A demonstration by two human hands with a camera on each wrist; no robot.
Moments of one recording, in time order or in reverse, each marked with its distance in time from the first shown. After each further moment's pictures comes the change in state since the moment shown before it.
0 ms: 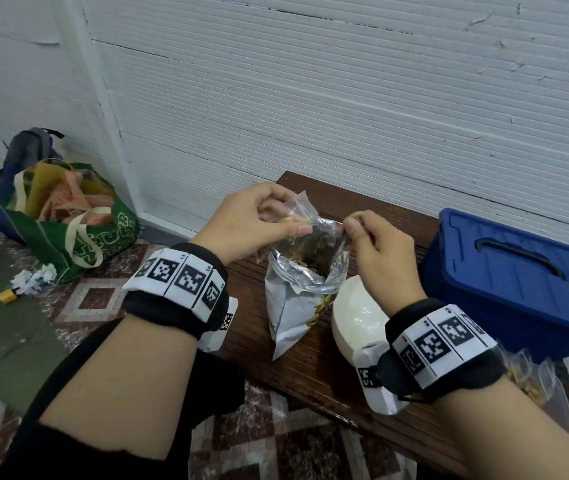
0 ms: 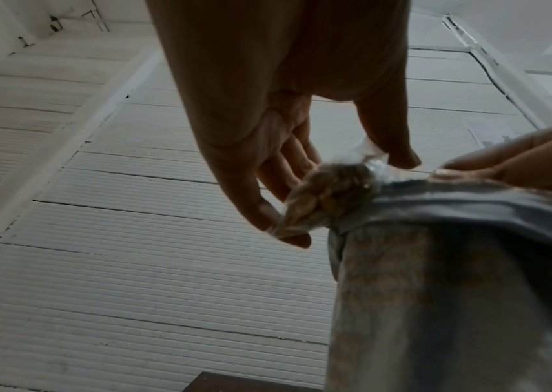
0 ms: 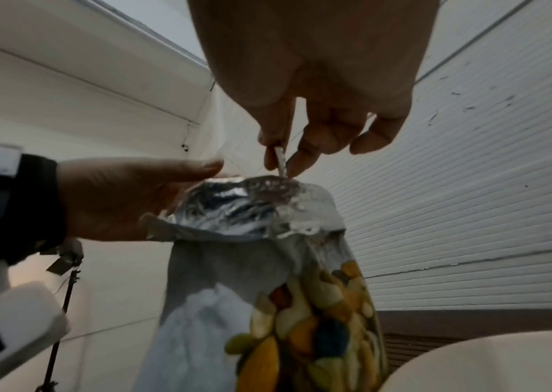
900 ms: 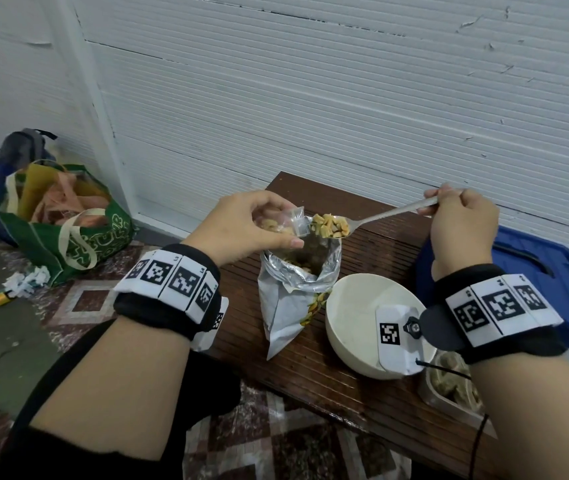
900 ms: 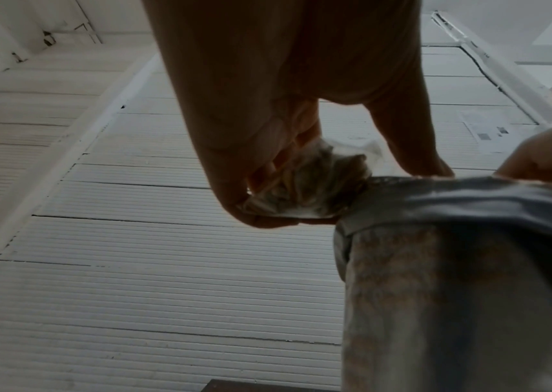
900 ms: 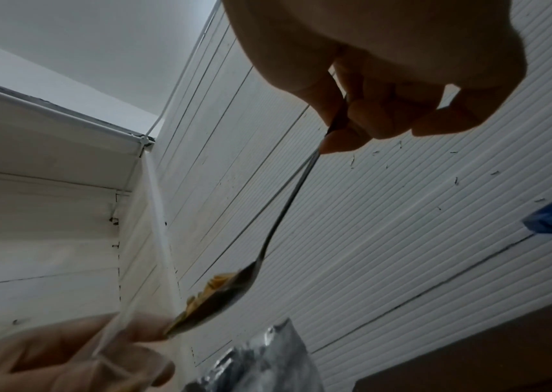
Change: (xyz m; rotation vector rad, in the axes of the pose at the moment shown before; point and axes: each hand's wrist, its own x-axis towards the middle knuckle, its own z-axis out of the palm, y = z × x) left_hand -0.001 -0.002 -0.002 0.059 -0.041 0.001; right_hand 0.036 0.010 -0.055 0.263 0.494 0.469
